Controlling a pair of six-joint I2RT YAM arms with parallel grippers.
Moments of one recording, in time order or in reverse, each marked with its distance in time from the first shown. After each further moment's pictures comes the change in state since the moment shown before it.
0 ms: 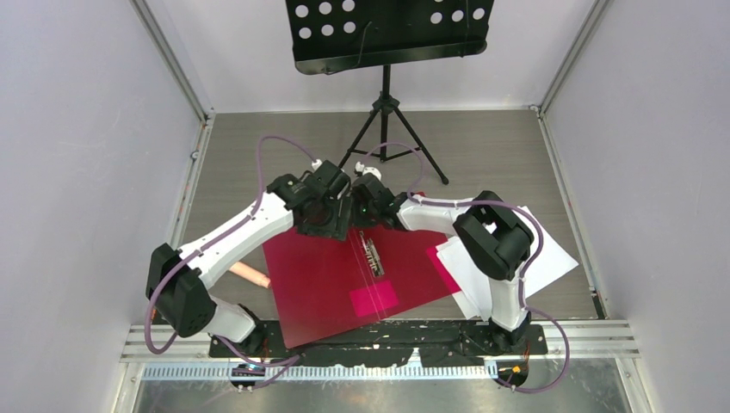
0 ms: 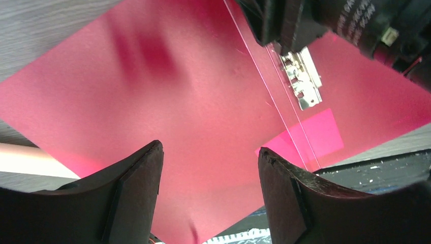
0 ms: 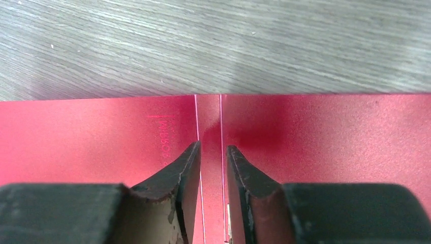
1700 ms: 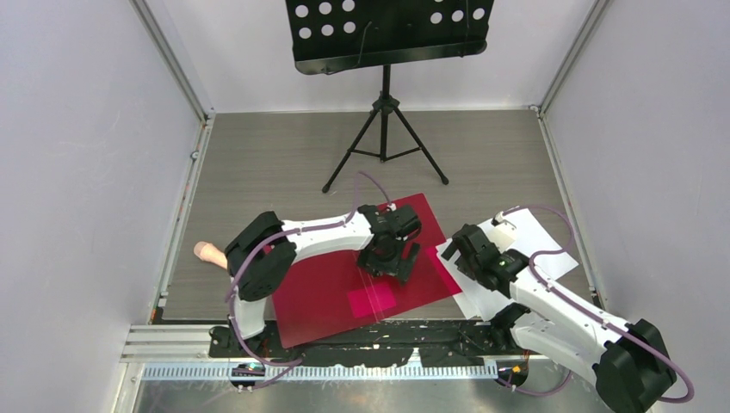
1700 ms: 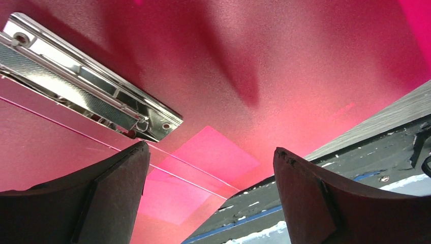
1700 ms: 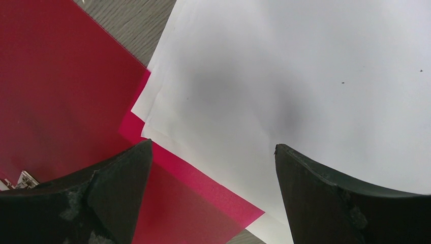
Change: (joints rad) left arm -0.333 0.455 0.080 0.245 0.198 -0.140; right arm -0.228 -1.088 -0.771 -0.576 0.389 0.502
